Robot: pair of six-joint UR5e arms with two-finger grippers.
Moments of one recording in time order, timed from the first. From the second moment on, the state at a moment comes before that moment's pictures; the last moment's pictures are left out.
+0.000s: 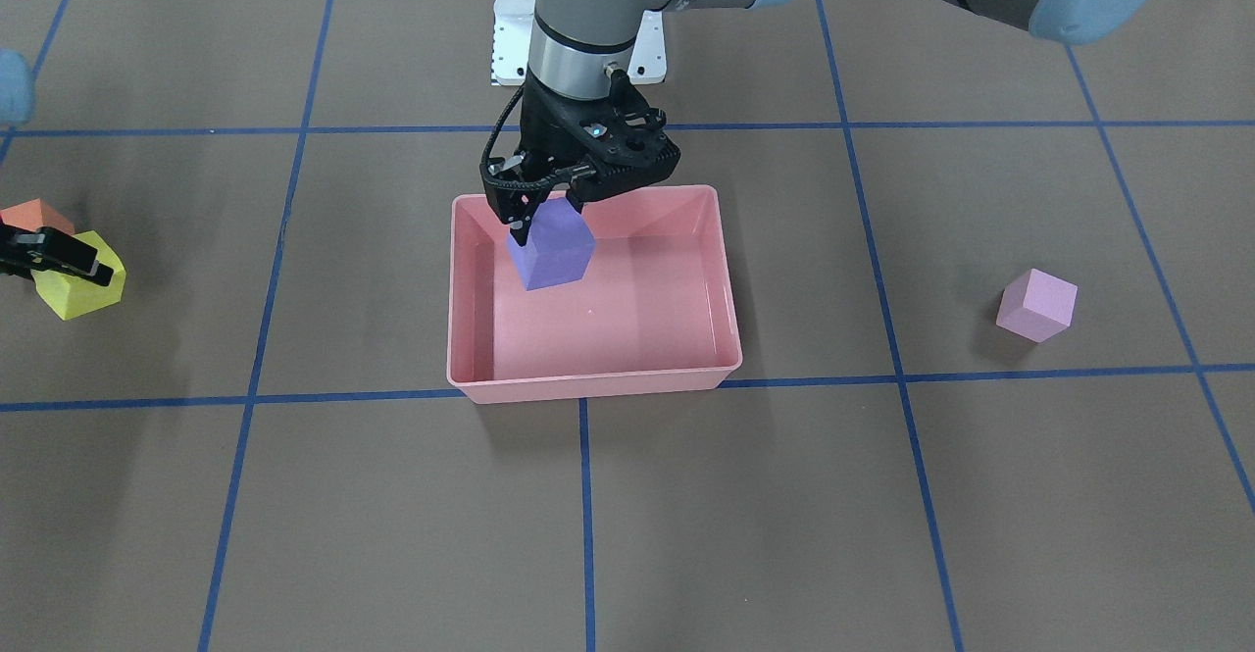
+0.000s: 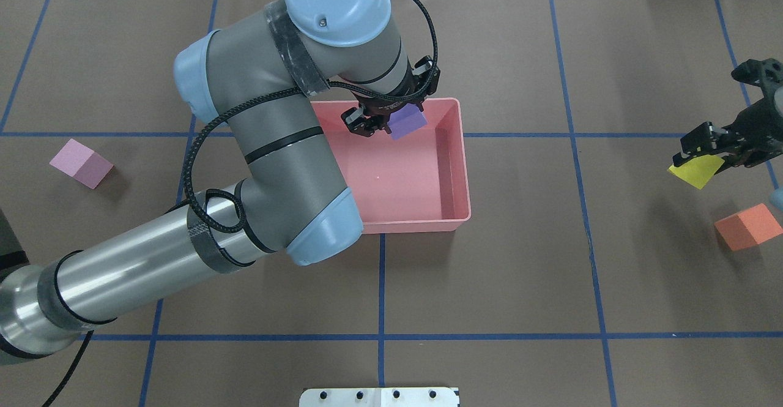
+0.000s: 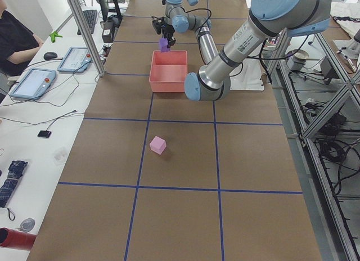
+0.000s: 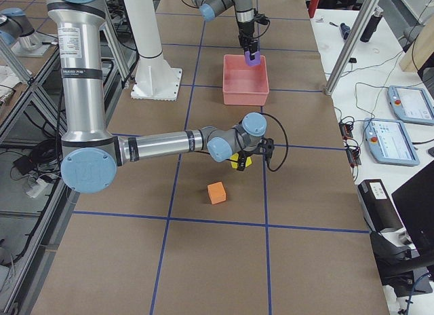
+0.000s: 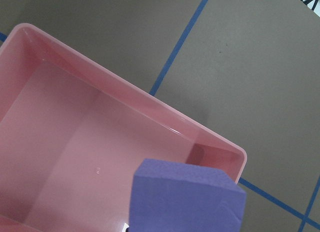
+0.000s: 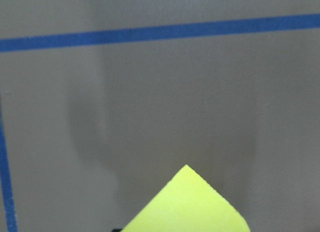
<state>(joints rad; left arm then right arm) -0.62 -2.55 -1.61 -1.54 -1.88 -1.74 1.18 -1.54 1.65 -1.20 2.49 0.77</state>
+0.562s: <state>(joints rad) -0.60 -2.55 -1.62 -1.54 -1.85 -1.68 1.29 -1.48 1.66 -1.21 2.59 0.77</state>
